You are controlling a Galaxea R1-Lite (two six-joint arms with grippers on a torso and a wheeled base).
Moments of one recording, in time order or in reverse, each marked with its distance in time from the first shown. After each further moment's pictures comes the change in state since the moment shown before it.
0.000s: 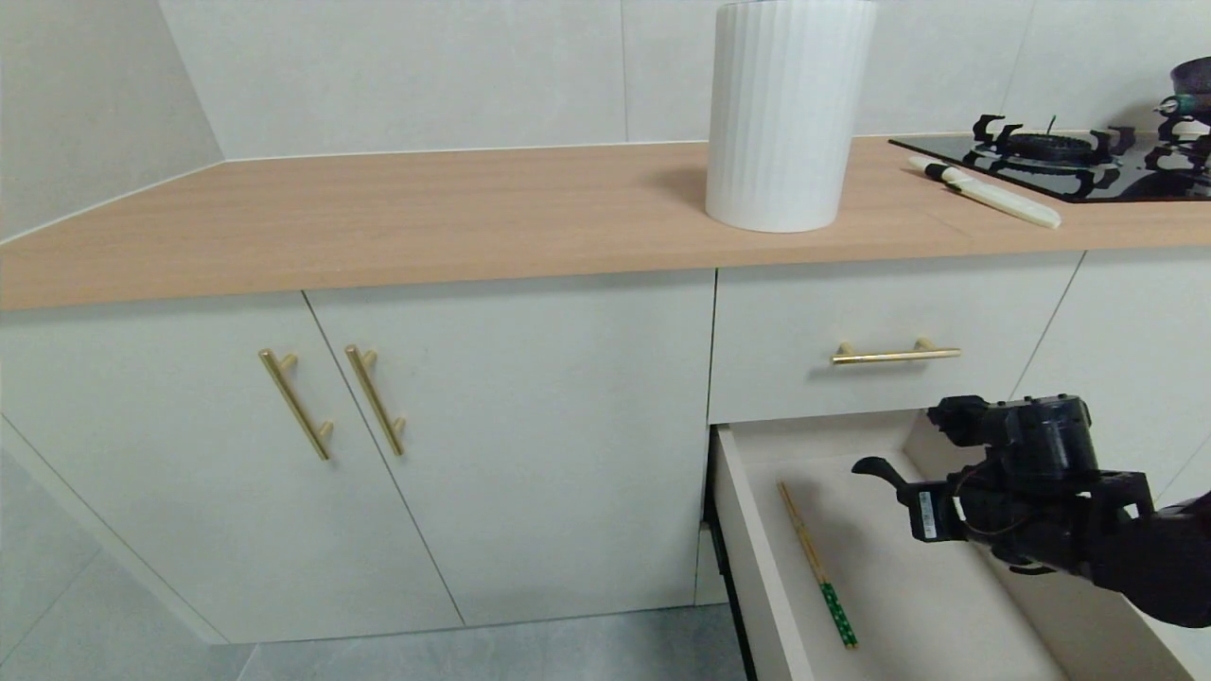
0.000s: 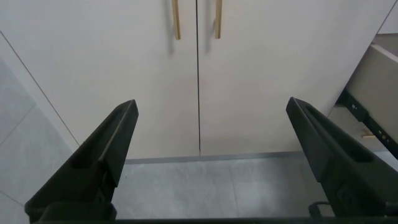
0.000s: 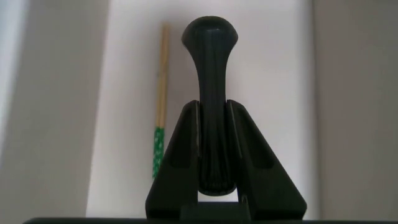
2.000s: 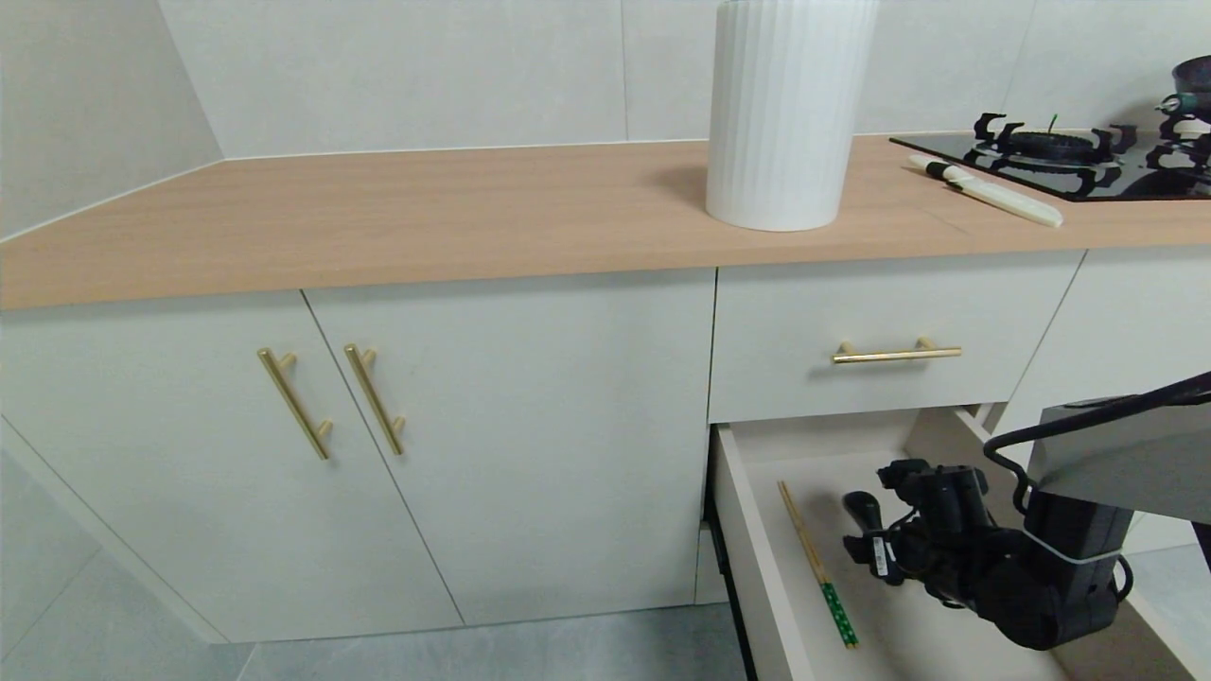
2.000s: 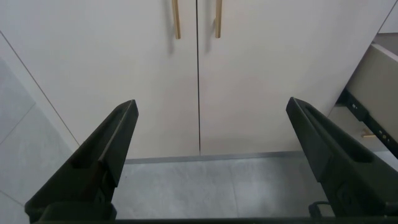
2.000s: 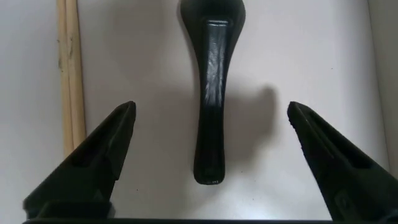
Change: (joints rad) left arm 0.000 0.000 0.000 0.000 0.000 0.000; right arm -0.024 0.466 -0.058 -0.334 -0.122 0.002
